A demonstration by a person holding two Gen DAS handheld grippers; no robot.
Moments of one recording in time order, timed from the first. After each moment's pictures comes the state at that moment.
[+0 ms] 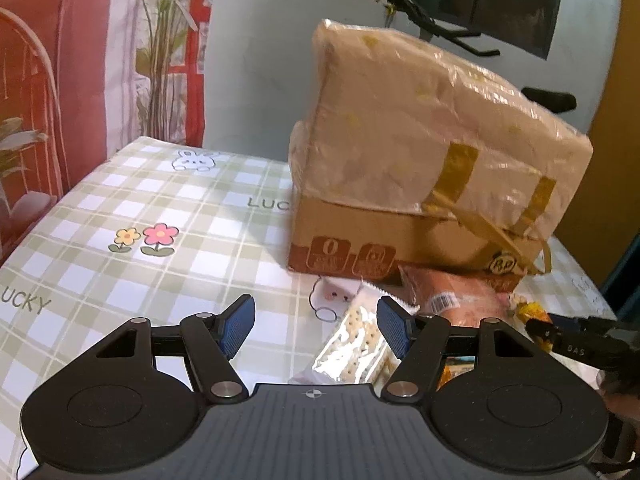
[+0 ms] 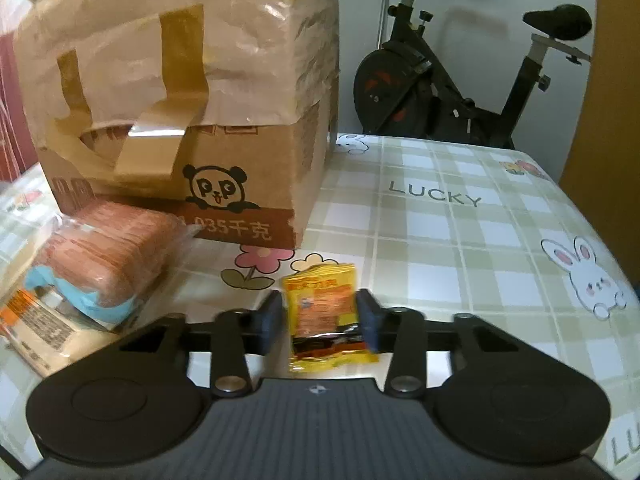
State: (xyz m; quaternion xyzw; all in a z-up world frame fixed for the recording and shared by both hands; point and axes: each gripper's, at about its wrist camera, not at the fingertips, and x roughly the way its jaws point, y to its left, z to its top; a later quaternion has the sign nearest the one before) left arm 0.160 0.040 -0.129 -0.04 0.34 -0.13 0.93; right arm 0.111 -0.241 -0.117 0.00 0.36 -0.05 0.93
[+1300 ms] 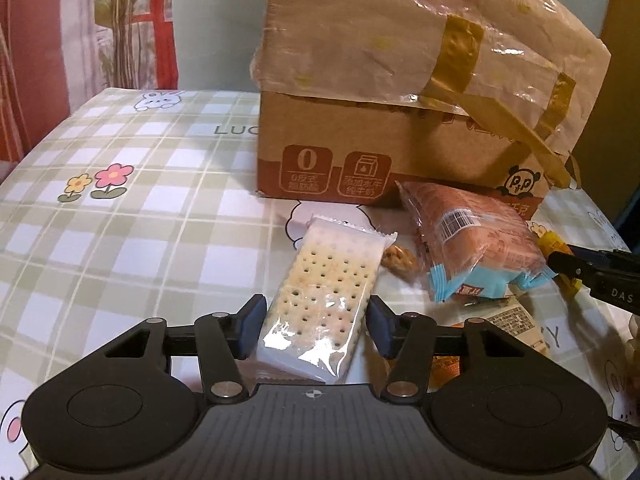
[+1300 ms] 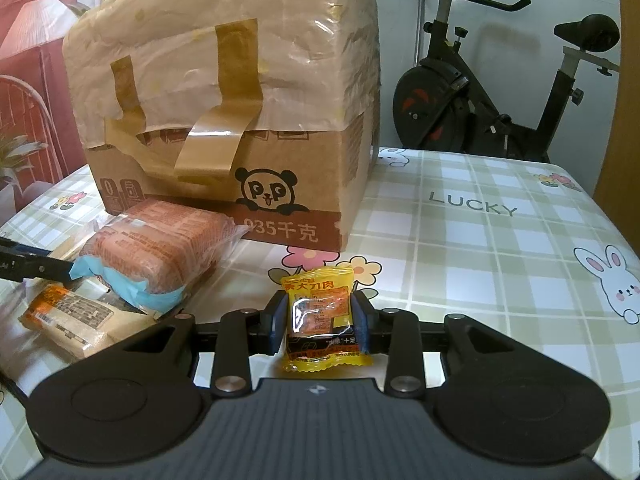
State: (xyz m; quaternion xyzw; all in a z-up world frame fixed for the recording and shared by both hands) left arm 0.178 0.016 -0.182 0.00 0.41 -0.15 0.90; right arm 0.101 -0.231 -0.120 0.01 0.34 0.01 0.94
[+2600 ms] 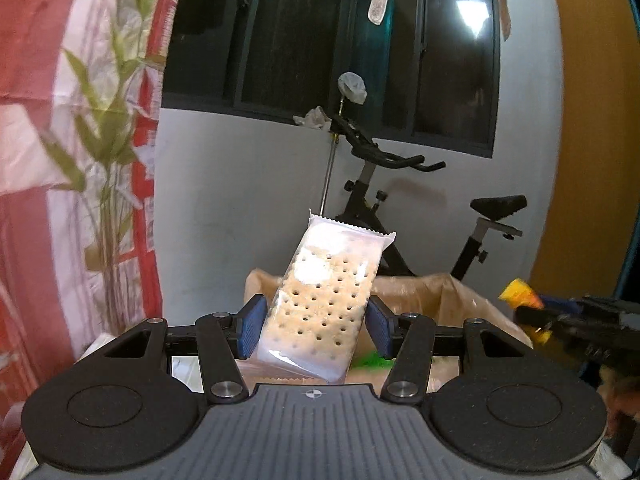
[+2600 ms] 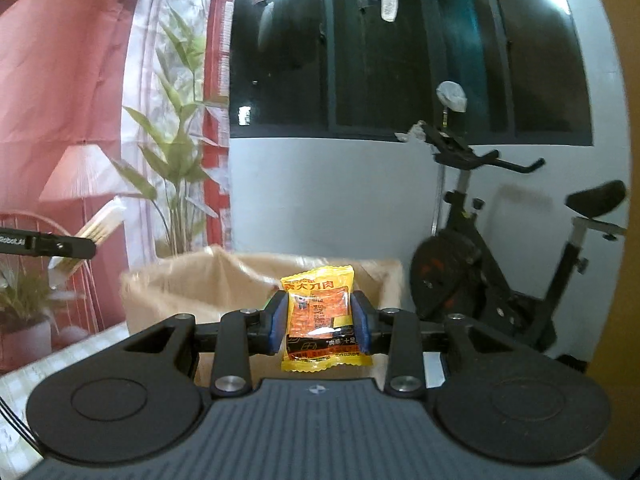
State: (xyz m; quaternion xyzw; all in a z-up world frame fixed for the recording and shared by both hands) left arm 0.228 -0.004 0.030 -0.02 0.15 -0.18 0.97; right arm 0.126 -0.210 0.071 -0.02 0.13 0.05 0.99
